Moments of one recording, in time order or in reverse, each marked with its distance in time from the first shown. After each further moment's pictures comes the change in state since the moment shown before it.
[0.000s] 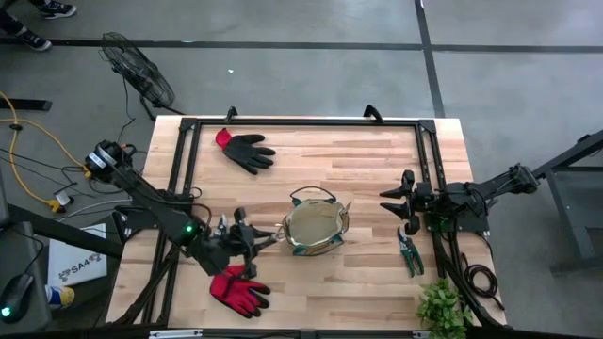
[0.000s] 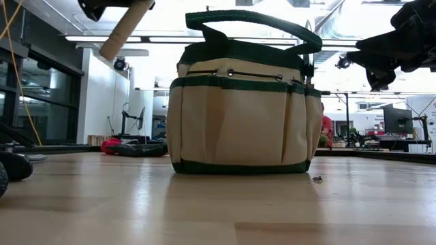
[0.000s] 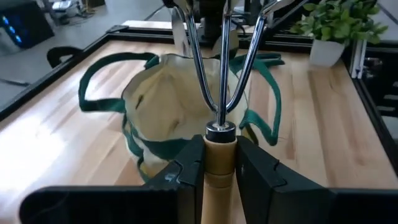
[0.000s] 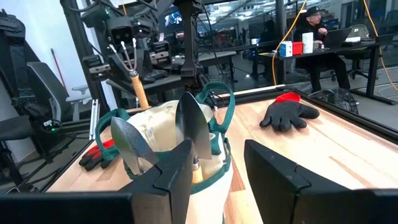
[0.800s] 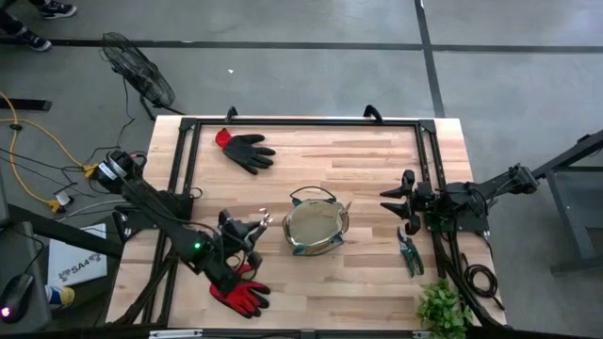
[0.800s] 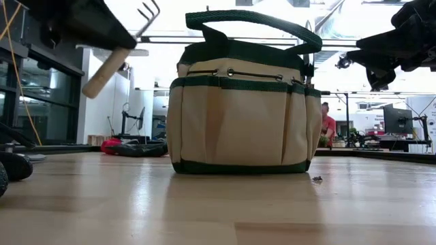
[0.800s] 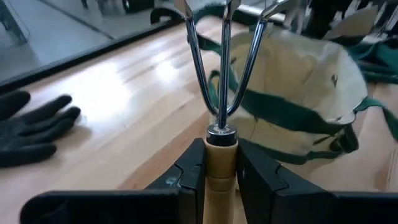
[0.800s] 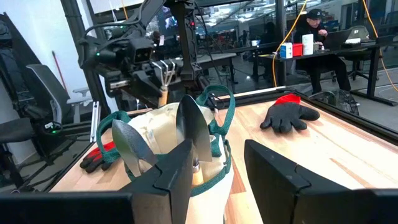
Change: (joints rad) left arm -0.058 0.159 0.095 -0.536 -0.293 -0.784; right arm 0.000 -0.009 0.000 0.000 0.000 0.000
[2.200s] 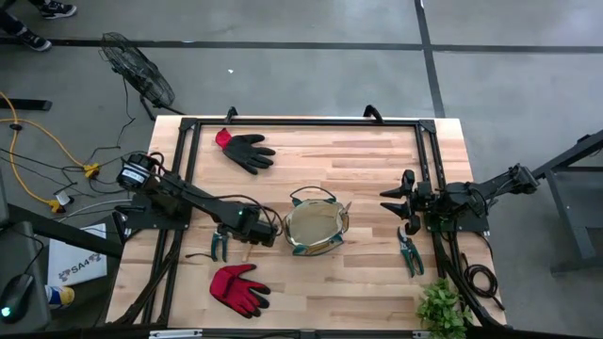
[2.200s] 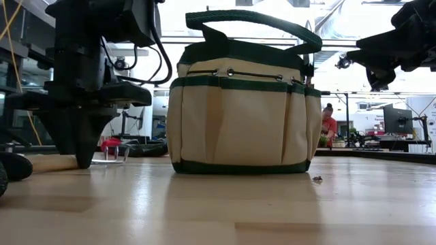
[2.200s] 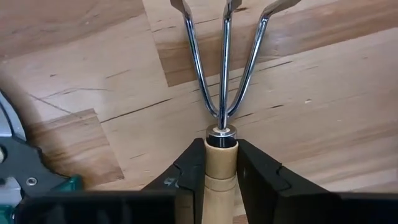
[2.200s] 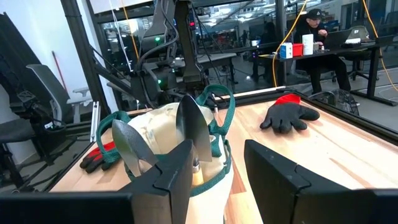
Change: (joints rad) left arm 0.436 0.198 0.002 -0.146 1.119 -0.414; right arm 0.000 0.000 0.000 0.000 0.000 0.000
